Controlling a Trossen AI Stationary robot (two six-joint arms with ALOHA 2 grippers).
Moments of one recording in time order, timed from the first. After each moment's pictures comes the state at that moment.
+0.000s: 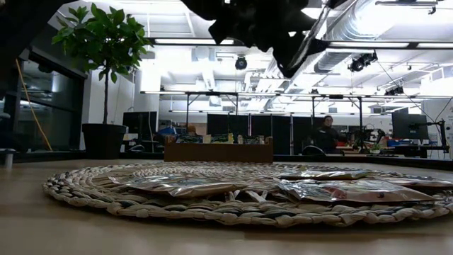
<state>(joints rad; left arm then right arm) 0.08 2.09 1.77 -0.36 0.81 0.17 0.55 1.52 1.31 -0.81 0.41 -0.93</state>
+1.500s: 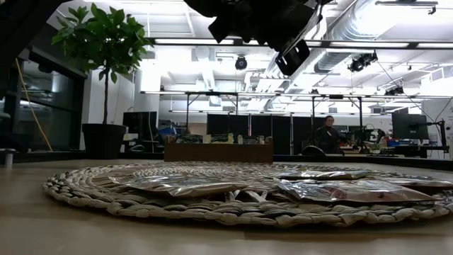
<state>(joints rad) 0.06 2.09 1.77 -0.37 0.91 0.07 0.52 1.51 1.31 -0.75 0.40 -0.85</state>
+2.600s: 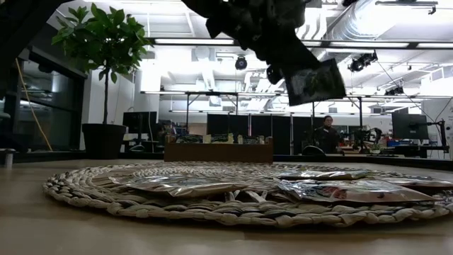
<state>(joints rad) 0.09 2.07 1.77 -0.39 0.51 0.06 0.48 1.20 1.31 -1.15 0.63 0.48</state>
